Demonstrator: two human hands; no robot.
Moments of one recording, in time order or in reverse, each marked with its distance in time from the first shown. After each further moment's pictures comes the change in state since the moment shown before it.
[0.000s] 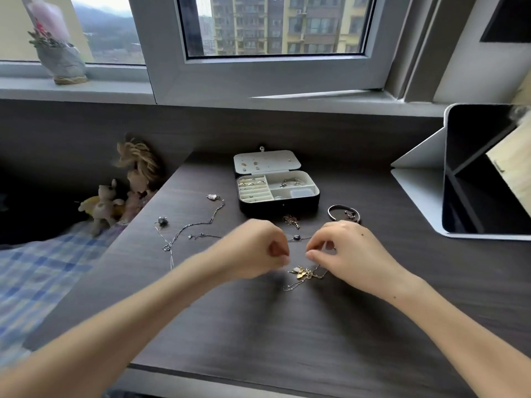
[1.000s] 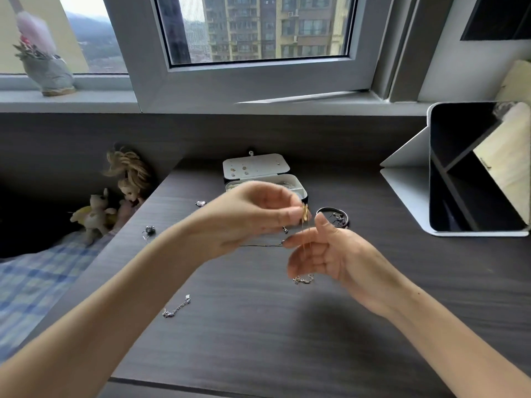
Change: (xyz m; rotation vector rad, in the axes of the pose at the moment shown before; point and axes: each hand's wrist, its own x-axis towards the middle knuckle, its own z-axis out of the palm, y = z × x) left_hand 0.009 0.035 -0.043 -1.053 -0.073 0.004; right_hand -0.018 -0.013 -0.018 1.298 -0.205 0.249
